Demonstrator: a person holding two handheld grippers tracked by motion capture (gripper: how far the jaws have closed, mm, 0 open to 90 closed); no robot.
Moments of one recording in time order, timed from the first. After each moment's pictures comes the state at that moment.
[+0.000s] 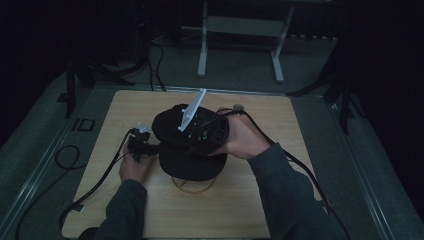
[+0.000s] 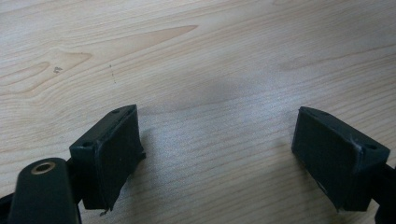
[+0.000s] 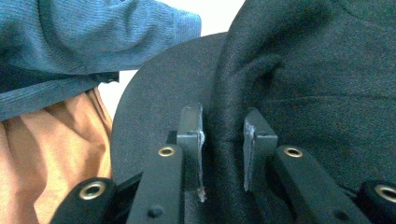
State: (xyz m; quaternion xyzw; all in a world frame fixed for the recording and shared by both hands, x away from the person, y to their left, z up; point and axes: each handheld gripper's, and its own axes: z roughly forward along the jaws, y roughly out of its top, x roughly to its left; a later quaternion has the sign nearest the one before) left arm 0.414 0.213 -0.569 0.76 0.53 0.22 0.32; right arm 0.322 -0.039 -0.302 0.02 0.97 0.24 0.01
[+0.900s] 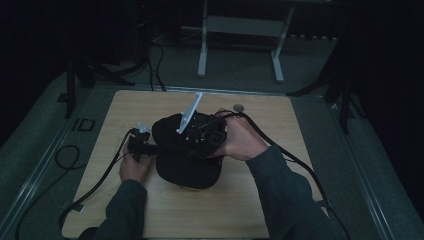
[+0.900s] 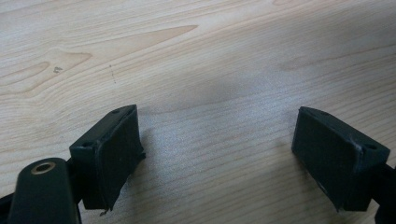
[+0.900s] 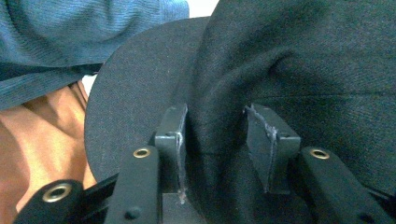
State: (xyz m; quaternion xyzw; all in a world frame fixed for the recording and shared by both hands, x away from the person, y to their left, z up) left arm 0.414 0.213 -0.569 0.76 0.53 0.22 0.32; right arm 0.324 -0.034 -0.311 0.03 0.97 0.22 0.03
